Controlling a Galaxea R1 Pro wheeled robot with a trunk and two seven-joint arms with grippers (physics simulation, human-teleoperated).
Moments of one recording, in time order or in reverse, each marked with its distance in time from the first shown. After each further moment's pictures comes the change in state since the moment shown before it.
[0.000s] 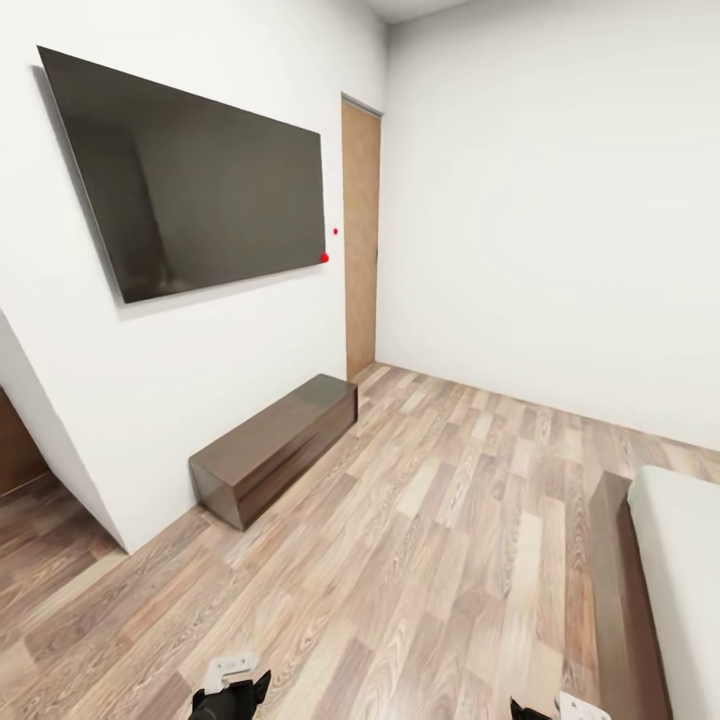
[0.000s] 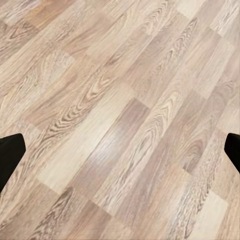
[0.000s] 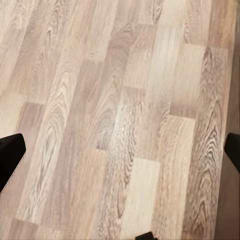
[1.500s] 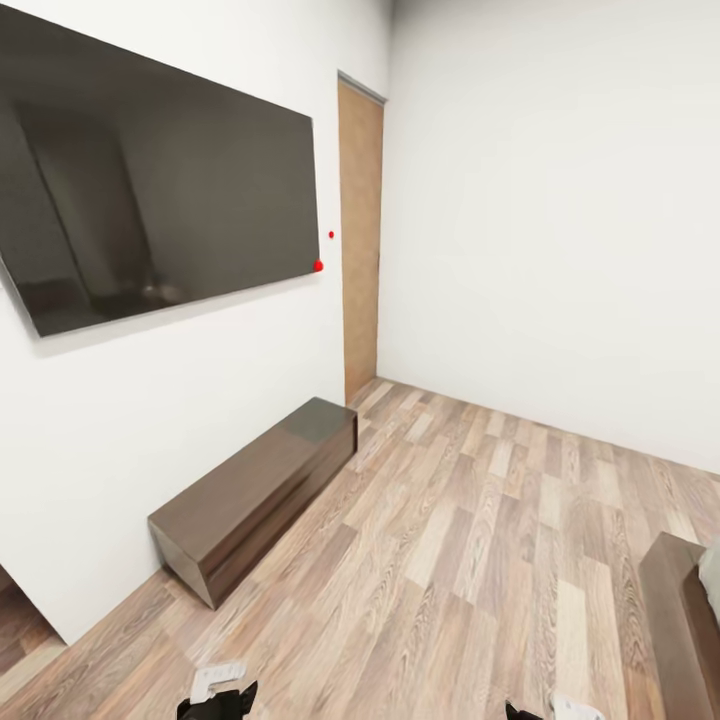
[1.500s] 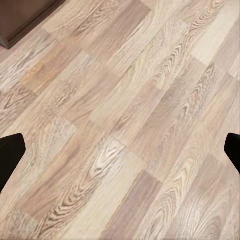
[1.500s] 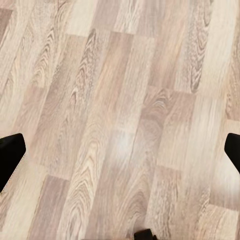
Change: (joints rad) left arm 0.000 0.039 -0.005 0.031 -0.002 0.005 0.003; right arm 0.000 0.008 0.004 0.005 0.034 0.003 0.006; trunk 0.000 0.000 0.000
